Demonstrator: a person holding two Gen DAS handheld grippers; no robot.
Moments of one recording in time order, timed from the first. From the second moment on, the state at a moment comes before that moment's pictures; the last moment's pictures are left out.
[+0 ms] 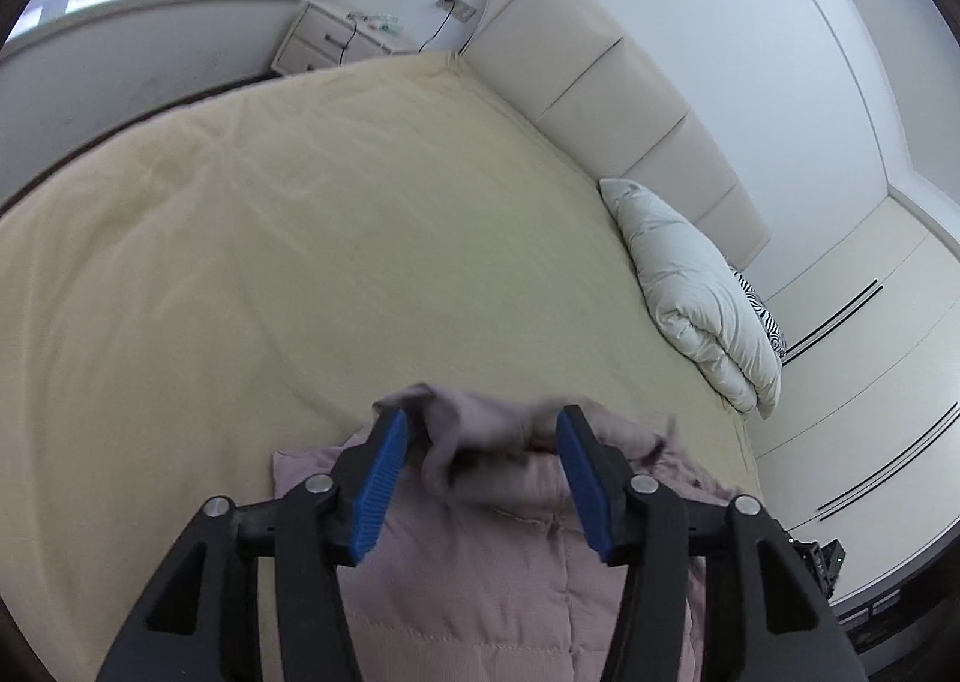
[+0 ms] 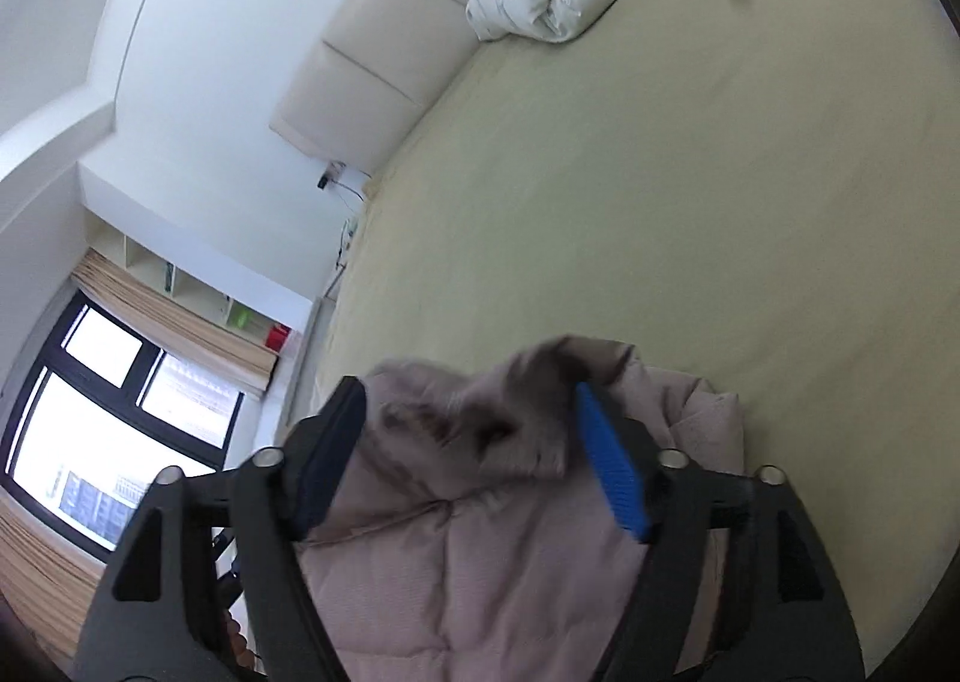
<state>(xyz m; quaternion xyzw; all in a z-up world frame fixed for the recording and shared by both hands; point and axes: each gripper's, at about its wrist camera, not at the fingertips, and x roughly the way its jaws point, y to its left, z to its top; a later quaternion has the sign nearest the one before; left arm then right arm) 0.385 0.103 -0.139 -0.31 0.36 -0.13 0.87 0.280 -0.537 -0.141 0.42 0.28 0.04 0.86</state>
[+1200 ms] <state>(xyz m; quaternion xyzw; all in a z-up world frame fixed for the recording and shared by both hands) 0.465 -0.062 -0.208 0.01 0.42 -0.10 0.90 0.461 -0.297 -0.216 0.03 0.49 0.03 0.87</state>
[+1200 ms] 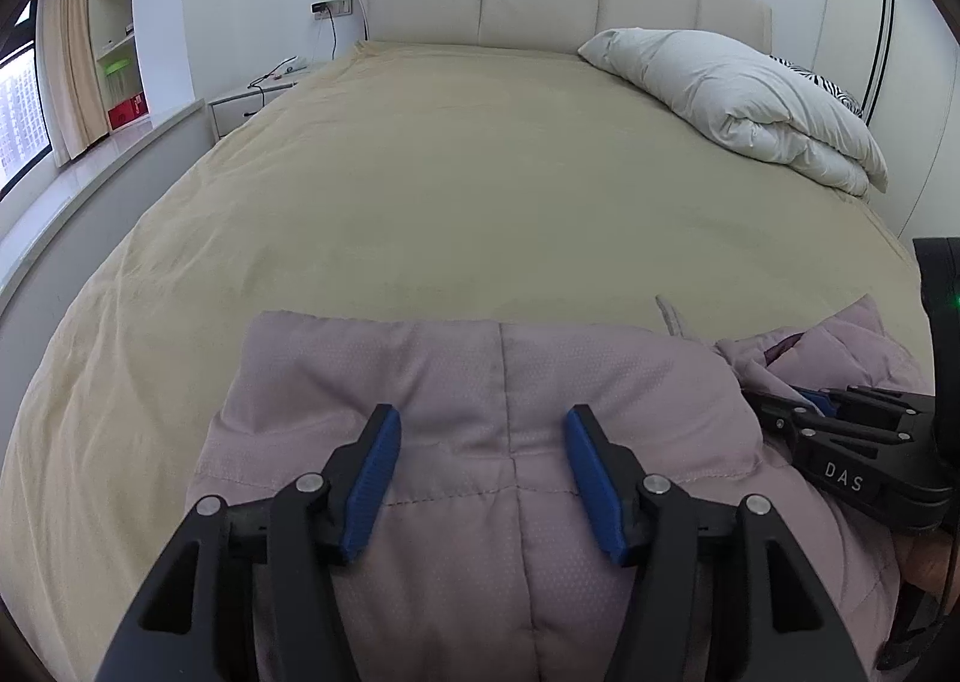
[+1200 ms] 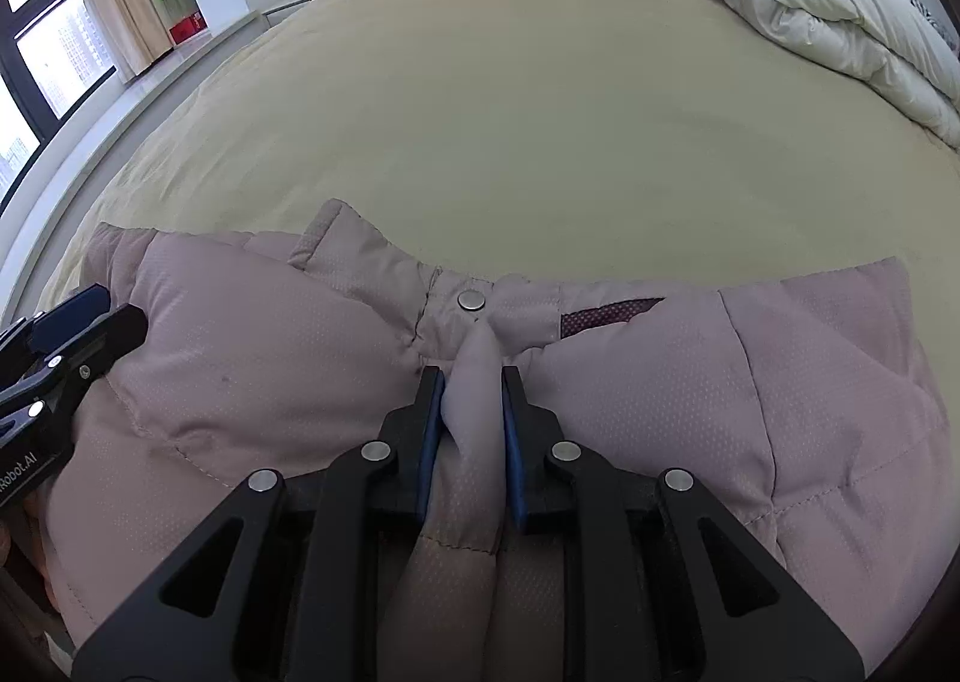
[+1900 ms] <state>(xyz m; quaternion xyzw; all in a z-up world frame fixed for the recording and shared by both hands) 0.481 -0.071 -0.230 0.01 0.44 -0.09 0.89 0.438 -0.323 -0.244 0.04 0.46 0.03 0.89</state>
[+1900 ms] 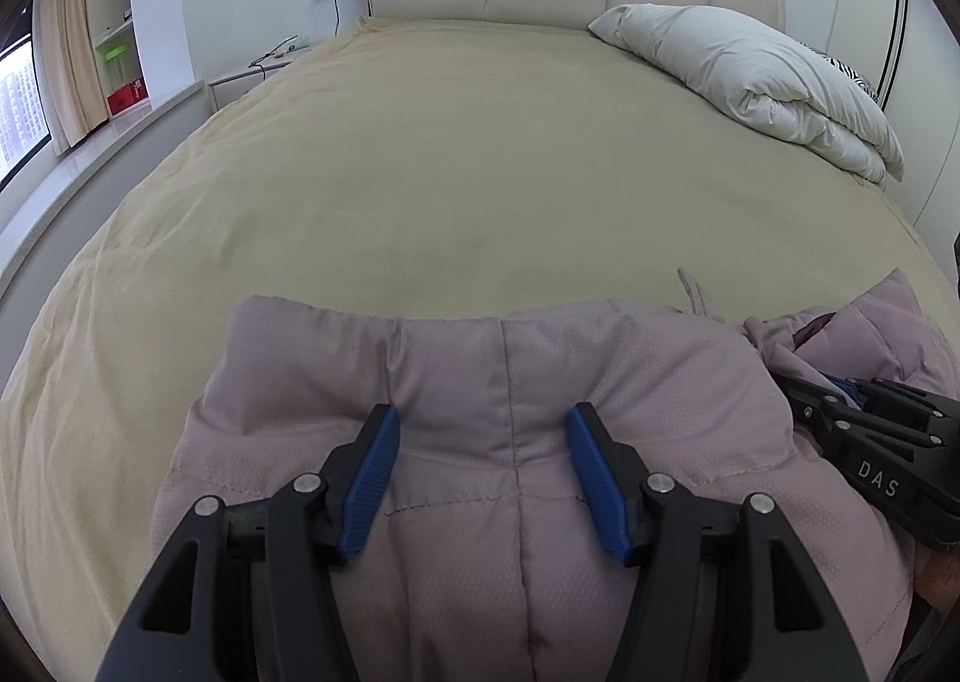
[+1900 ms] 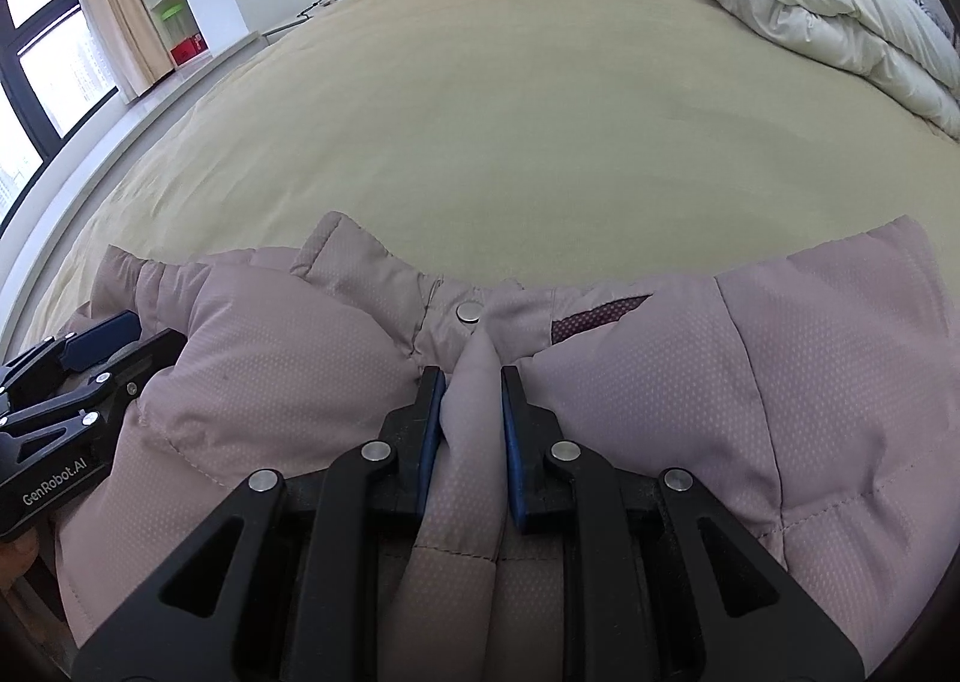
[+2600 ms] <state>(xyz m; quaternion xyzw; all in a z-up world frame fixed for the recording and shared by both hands) 0.408 -0.080 -0.213 0.05 0.45 -0.11 0.89 0.310 -0.369 -0.216 0.00 0.46 -0.03 0.89</state>
